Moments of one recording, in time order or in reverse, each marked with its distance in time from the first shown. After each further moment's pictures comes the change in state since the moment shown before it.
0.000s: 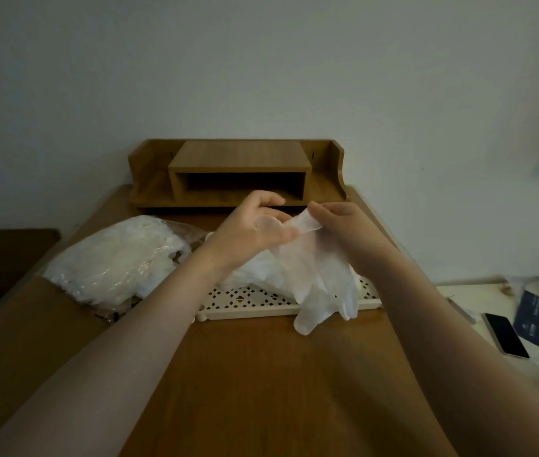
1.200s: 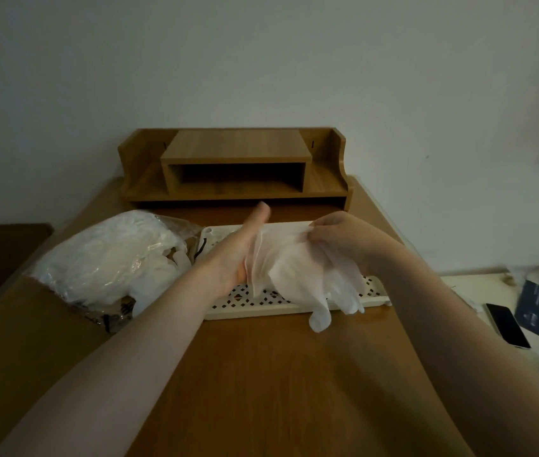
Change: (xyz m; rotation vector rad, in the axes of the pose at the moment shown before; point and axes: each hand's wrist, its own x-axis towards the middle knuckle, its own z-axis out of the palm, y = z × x) left_hand 0.012 -0.042 0.005 -0.401 -0.041 -0.500; right_hand 0.014 0.009 -0.007 -0.213 -0.181 0.252
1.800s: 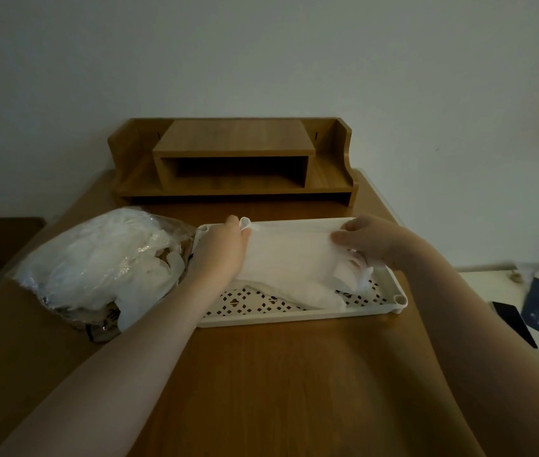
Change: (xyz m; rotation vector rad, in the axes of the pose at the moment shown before) left_hand 0.054 -0.011 -0.023 1.326 0.608 0.336; right_hand 0.041 0.040 -0.034 -0.300 0.018 0.128
